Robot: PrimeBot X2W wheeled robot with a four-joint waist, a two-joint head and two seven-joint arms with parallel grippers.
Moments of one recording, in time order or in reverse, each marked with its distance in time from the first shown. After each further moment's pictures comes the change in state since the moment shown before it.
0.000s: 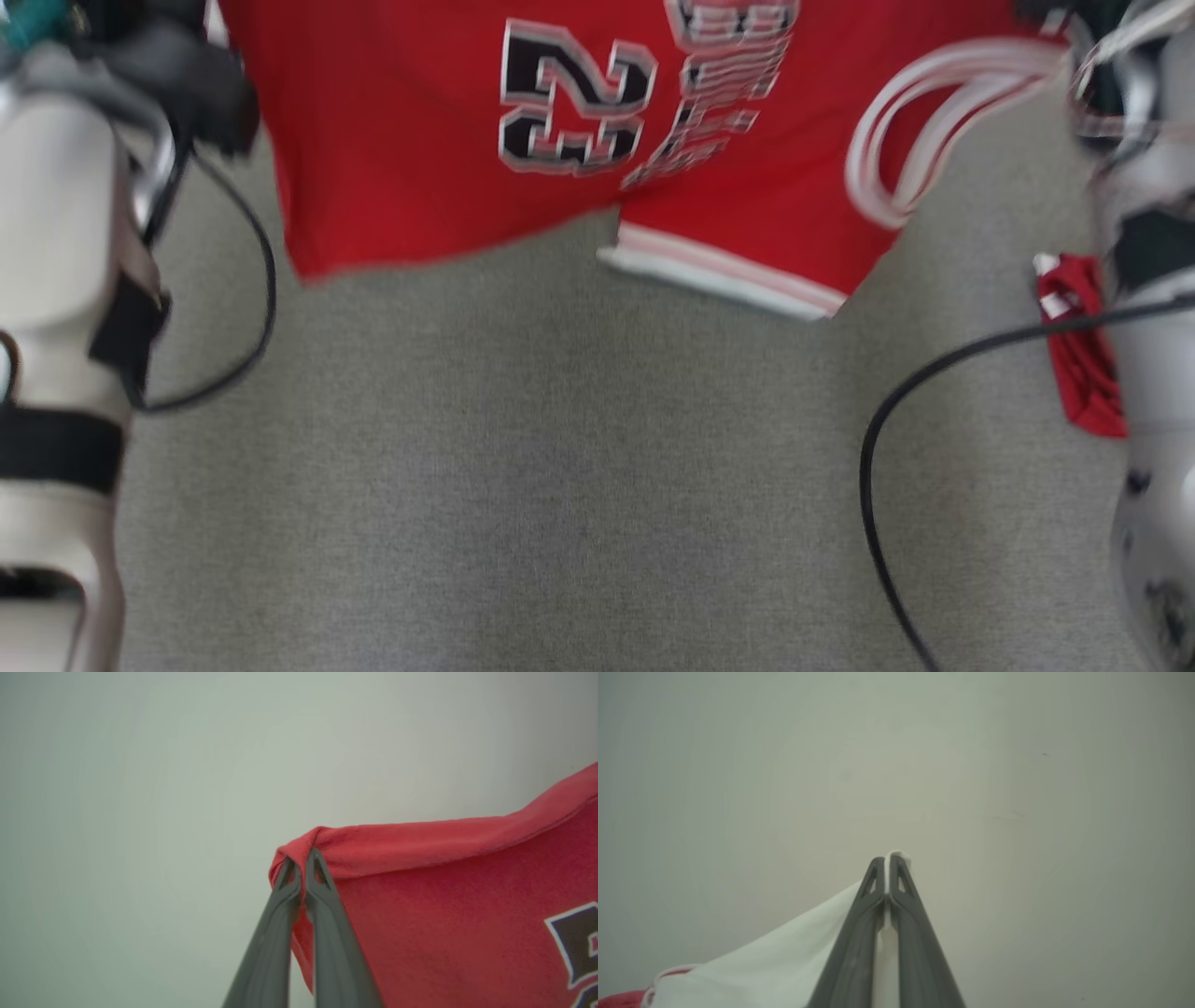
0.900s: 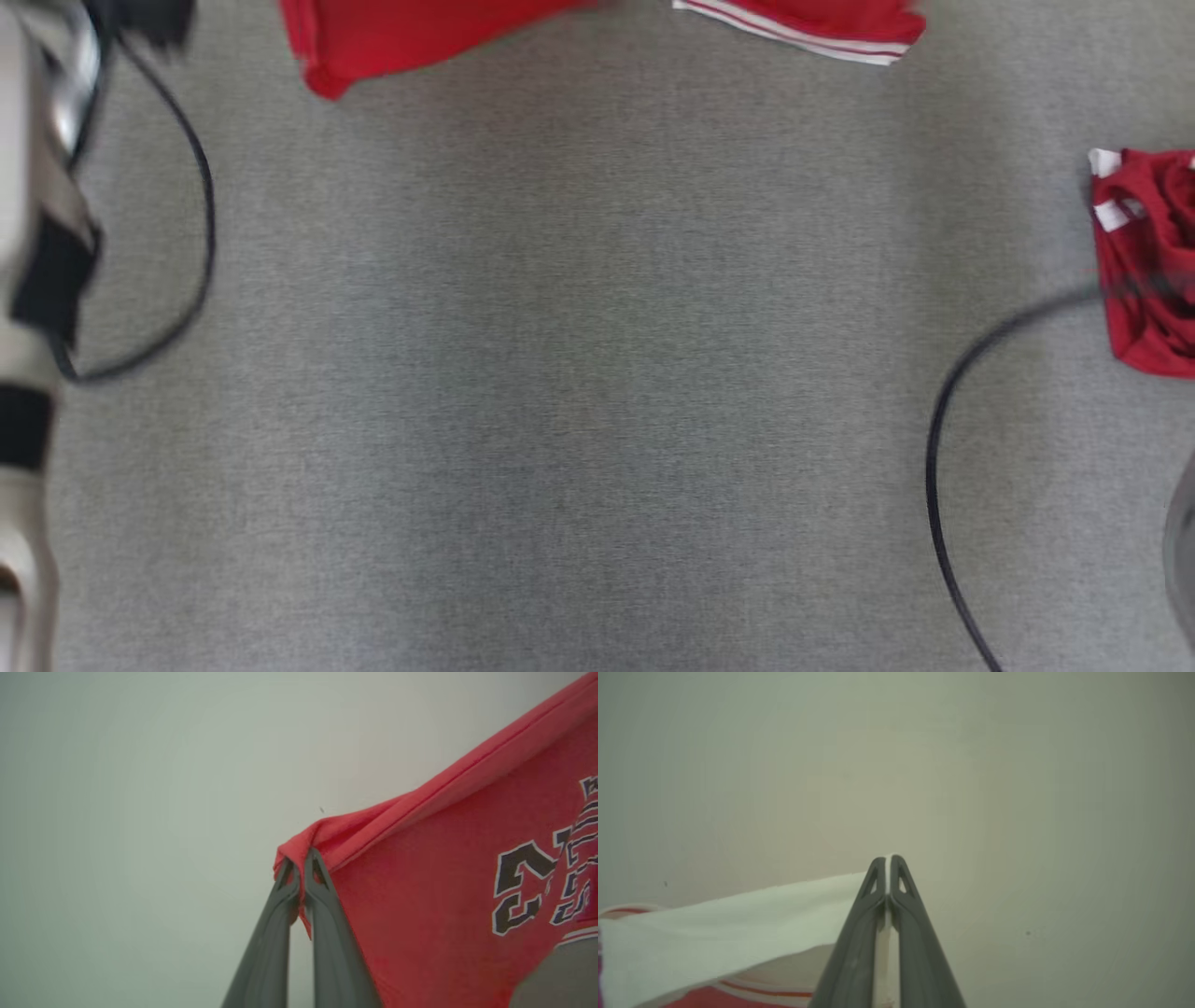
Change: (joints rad) left arm -0.112 0.077 -0.094 -0.116 -0.040 0.057 0.000; right arm -0.098 -0.059 -0.145 -0.032 -0.092 0.001 0.000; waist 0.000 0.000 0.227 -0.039
